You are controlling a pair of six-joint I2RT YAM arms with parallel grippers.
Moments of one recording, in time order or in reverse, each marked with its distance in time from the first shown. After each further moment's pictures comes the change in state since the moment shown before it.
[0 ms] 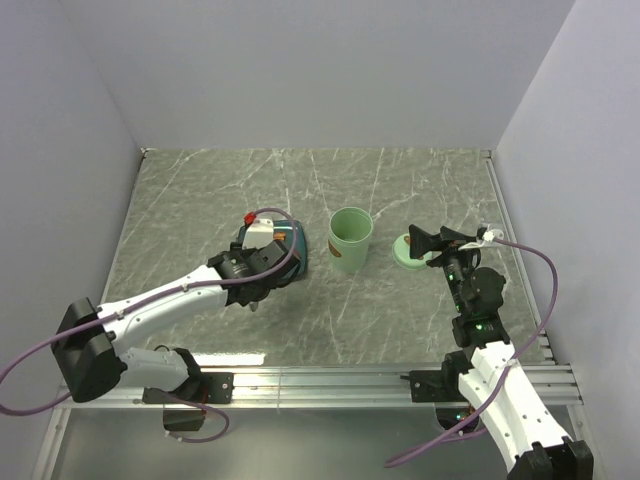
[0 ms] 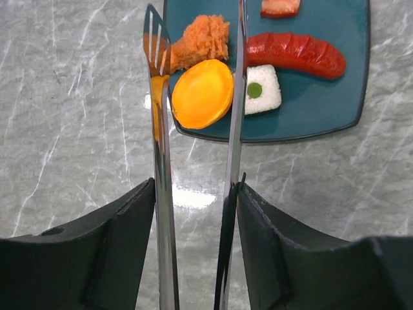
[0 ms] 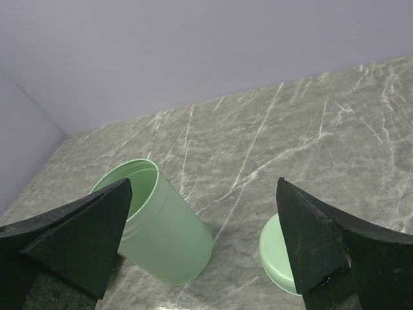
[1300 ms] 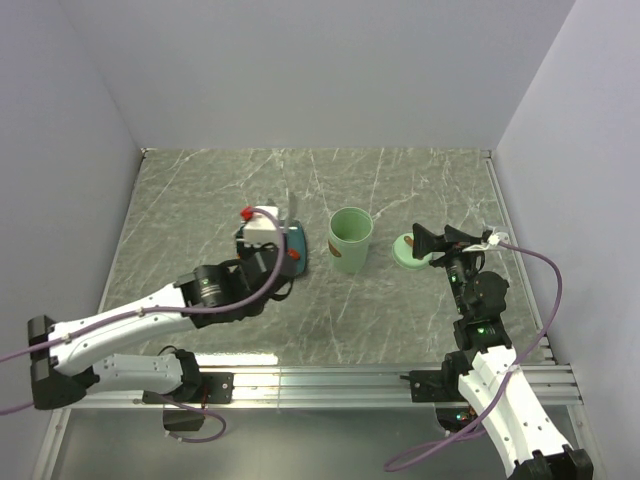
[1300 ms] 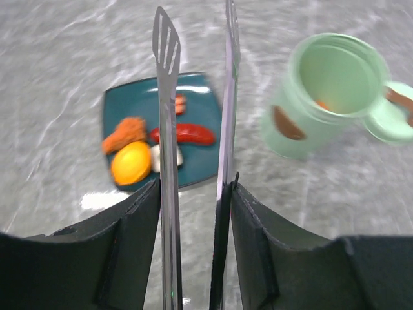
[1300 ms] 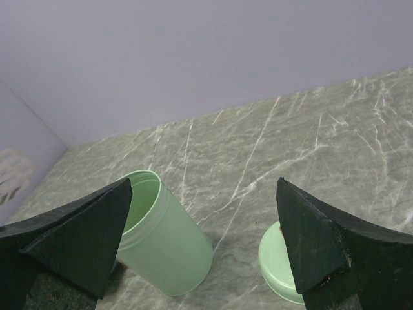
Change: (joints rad) left arm -0.269 -0.127 0.147 0.167 -0.174 0.128; right arm 0.000 -0.037 0.000 -0.008 0.027 0.000
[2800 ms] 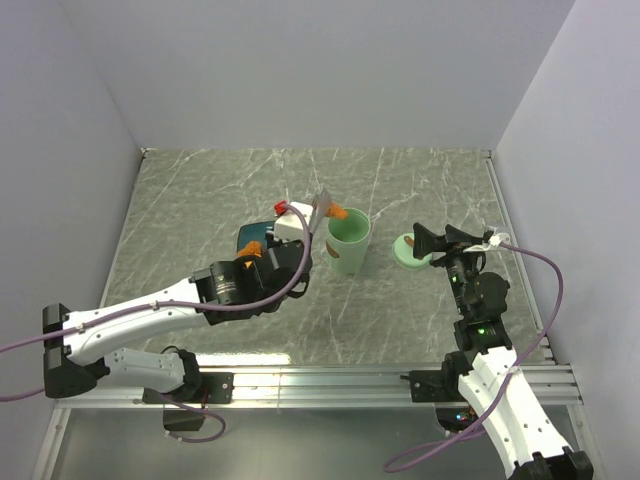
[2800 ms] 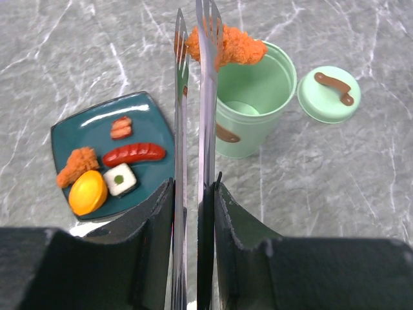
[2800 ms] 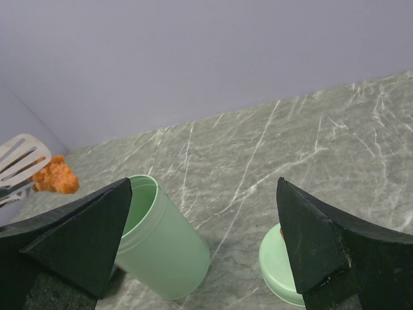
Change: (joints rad) left arm -0.023 0.041 0.056 0.122 0.110 0.152; right arm 0.000 -0.010 0.001 -0.001 0.003 0.000
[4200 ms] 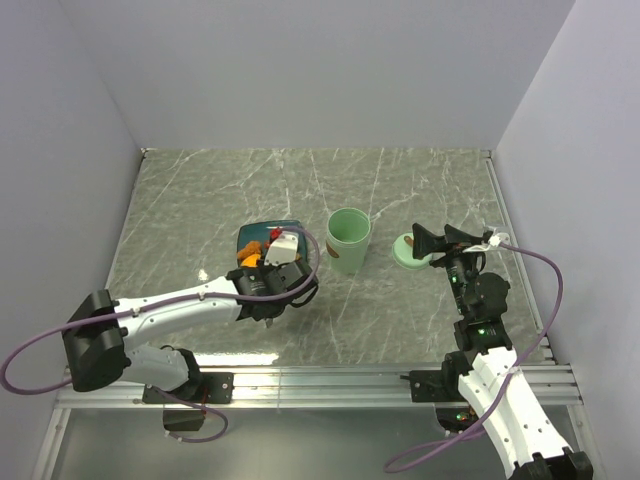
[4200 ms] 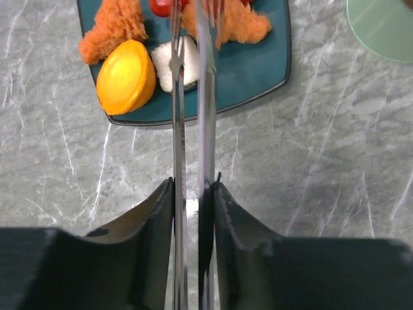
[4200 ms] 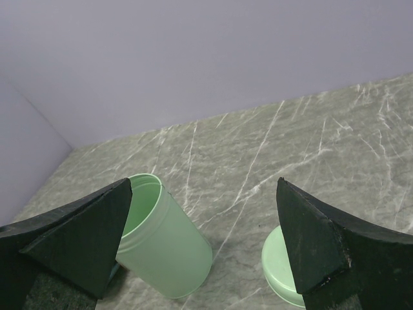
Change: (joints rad) left arm 0.132 0.153 -0.243 -0.169 0.077 -0.275; right arm 0.000 -0.004 0.000 0.002 -0.016 0.000
